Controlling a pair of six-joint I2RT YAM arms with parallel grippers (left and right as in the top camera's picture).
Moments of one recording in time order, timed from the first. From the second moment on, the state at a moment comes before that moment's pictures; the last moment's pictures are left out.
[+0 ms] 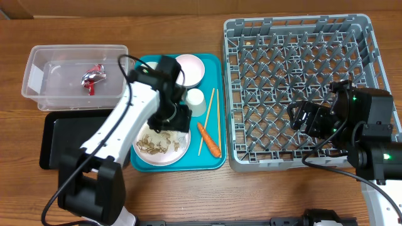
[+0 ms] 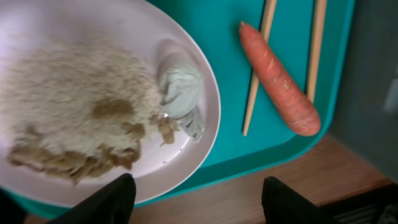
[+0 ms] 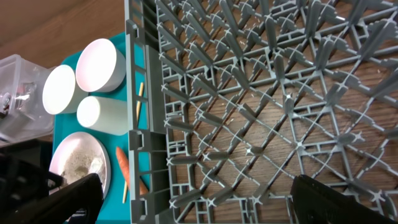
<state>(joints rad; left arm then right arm) -0.36 1.76 1.36 -1.19 0.21 -0.19 -0.05 1.00 1.09 -0.98 -0.30 0.28</state>
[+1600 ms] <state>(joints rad) -0.38 1.79 1.47 -1.19 -0.02 -0.28 -0.05 1.00 1.09 -0.98 -0.30 0.28</state>
